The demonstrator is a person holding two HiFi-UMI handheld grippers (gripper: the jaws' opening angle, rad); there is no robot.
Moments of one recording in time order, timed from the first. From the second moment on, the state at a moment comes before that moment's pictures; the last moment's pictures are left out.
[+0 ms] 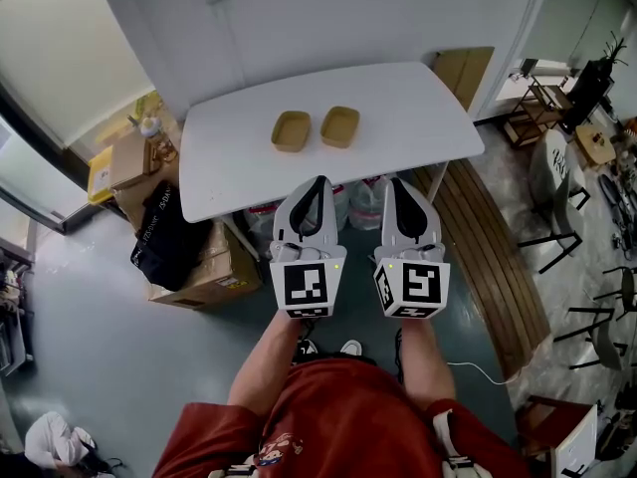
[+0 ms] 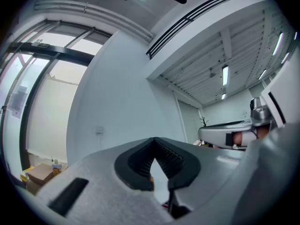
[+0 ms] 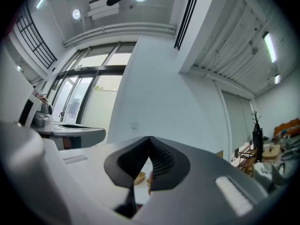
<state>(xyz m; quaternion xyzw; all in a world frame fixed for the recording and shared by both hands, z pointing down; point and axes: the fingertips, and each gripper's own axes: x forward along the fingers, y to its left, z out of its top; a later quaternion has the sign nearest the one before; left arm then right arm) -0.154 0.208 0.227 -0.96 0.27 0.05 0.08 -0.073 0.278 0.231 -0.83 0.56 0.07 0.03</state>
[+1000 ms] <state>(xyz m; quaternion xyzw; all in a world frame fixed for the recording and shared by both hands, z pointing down) -0.107 0.202 0.243 -0.95 0.30 0.05 0.08 -0.017 0.275 0.246 -0.82 0.57 0.07 0.05</state>
